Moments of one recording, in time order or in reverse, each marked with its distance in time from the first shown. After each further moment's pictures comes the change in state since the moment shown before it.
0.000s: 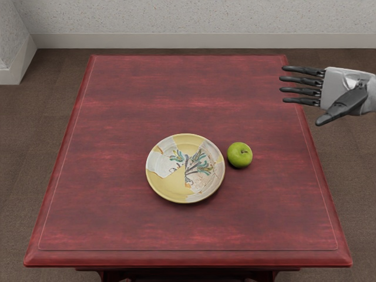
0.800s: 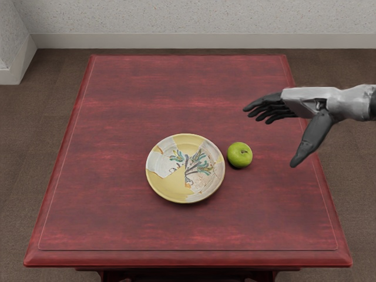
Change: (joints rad) left arm 0.000 0.000 0.000 0.000 0.000 0.000 0.000; right arm 0.057 -0.019 0.127 0.425 -0.754 -0.078 -0.065
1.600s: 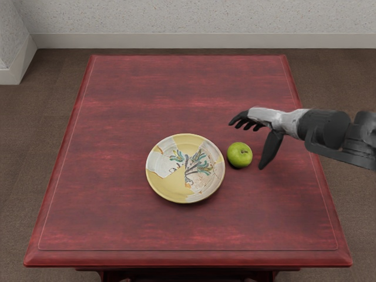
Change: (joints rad) left arm 0.000 0.000 0.000 0.000 0.000 0.000 0.000; right arm 0.120 0.287 -0.330 0.012 -0.346 -0.442 -0.230
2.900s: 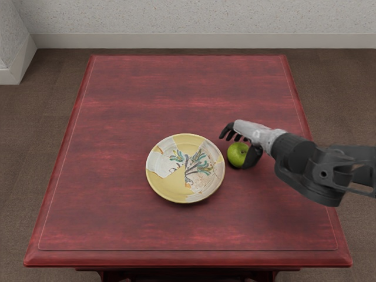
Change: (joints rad) left arm 0.001 0.000 0.000 0.000 0.000 0.000 0.000; right arm 0.139 0.153 -0.395 -0.011 -0.104 -0.406 -0.004
